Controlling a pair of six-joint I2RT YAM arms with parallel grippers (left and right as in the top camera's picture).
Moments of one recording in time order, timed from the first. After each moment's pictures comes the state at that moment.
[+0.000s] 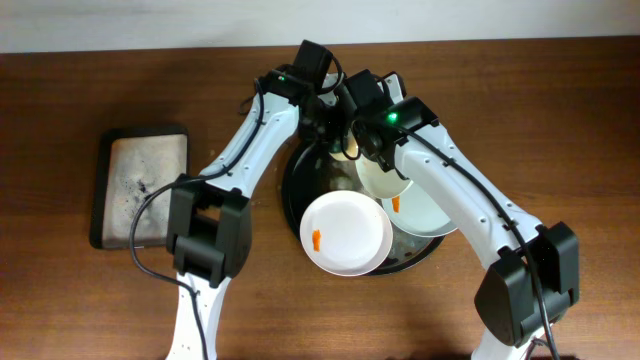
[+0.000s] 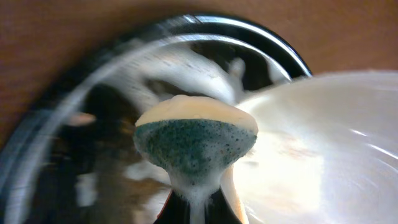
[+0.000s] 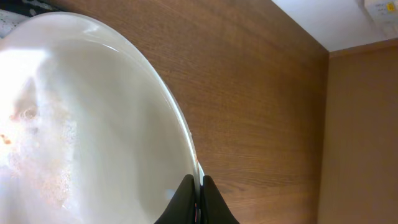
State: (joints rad) left arm -0.43 2.31 2.06 -0.91 0.44 -0.31; right arm 0.49 1.89 1.68 -1.04 0.73 0.08
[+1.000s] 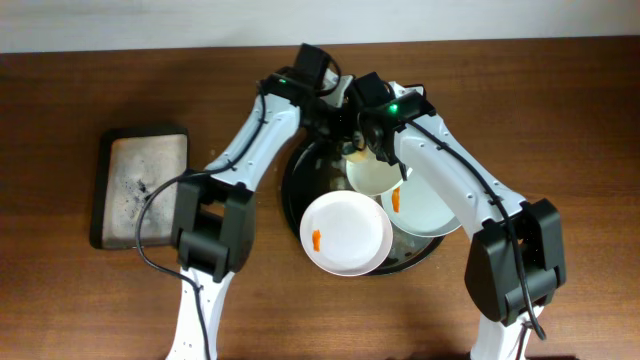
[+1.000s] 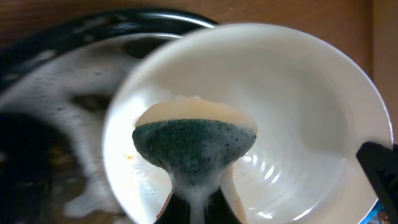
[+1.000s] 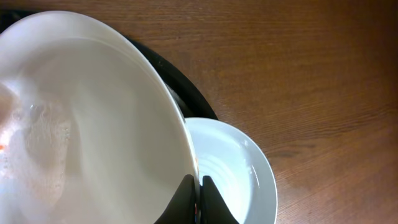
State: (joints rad) left arm -0.42 2.35 2.06 -0.84 0.61 -0.25; right arm 0.43 1.99 1.68 -1.09 0.61 0.50
